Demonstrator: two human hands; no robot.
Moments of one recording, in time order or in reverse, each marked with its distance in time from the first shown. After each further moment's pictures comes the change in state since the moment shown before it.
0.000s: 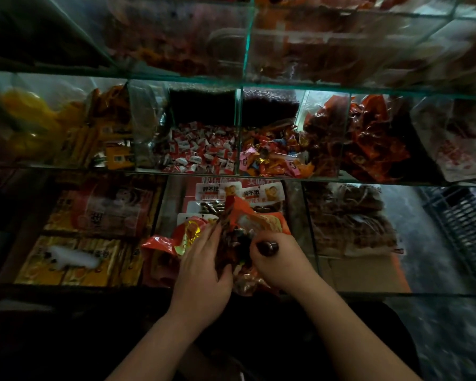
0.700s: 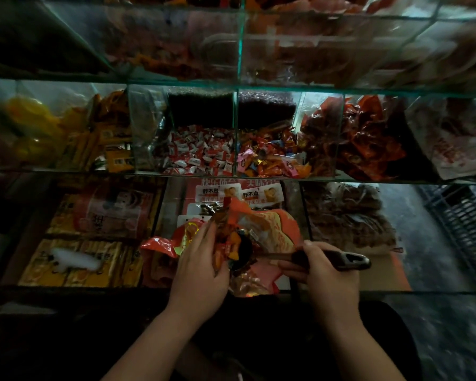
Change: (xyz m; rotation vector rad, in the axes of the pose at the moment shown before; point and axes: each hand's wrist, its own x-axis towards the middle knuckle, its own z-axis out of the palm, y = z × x) left_hand 0.002 0.005 -0.003 -0.012 0.010 -0.023; right_hand -0.064 -0.010 -0.038 0.850 0.458 0.336
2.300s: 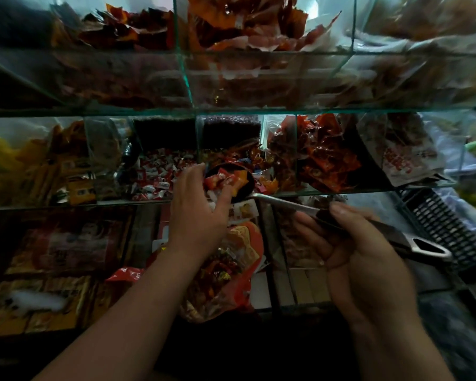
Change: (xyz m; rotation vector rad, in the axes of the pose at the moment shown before) left_hand 0.106 0.094 -0.009 -0.025 0.294 0.219; right_hand -0.005 -0.110 -0.031 0.538 -0.087 -0.108
